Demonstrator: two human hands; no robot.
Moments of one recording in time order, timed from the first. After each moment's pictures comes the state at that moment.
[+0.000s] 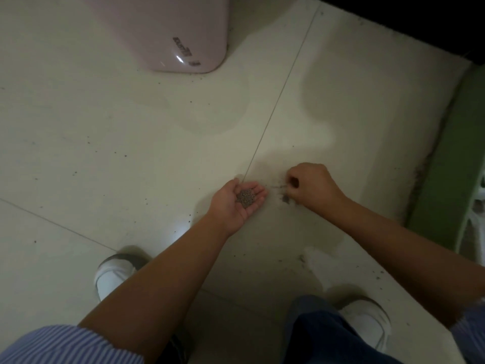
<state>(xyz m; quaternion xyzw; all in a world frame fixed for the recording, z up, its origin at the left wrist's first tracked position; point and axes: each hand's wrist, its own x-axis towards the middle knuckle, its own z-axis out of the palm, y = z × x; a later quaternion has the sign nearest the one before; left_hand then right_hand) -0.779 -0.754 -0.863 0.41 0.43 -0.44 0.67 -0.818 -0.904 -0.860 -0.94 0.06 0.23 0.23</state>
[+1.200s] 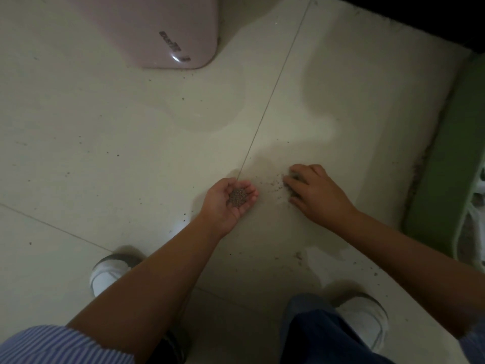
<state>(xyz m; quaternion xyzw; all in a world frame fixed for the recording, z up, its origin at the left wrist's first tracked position) -0.782 -0.751 -0.863 0.42 0.41 -0.43 0.68 -0.863 -0.926 -0.897 -0.98 -0.06 0.07 0.15</state>
